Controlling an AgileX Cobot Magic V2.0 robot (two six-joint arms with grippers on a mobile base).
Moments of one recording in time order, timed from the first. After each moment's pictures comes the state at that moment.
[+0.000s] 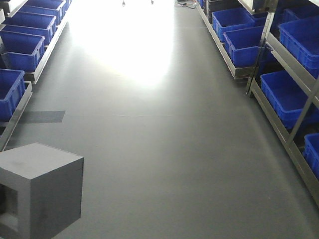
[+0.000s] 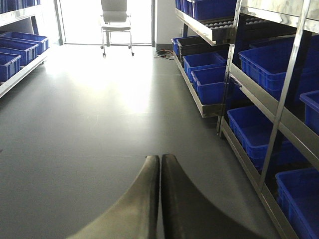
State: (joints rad) left arm -0.57 0.19 -0.26 0.24 0.24 -0.47; right arm -0.03 -0.01 0.03 -0.05 0.20 0.00
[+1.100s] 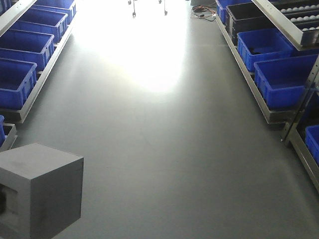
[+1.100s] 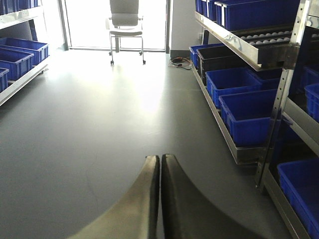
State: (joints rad) left arm -0.57 0.19 -0.26 0.24 0.24 -0.47; right arm -0.03 -0.01 0.03 -0.05 0.20 0.00
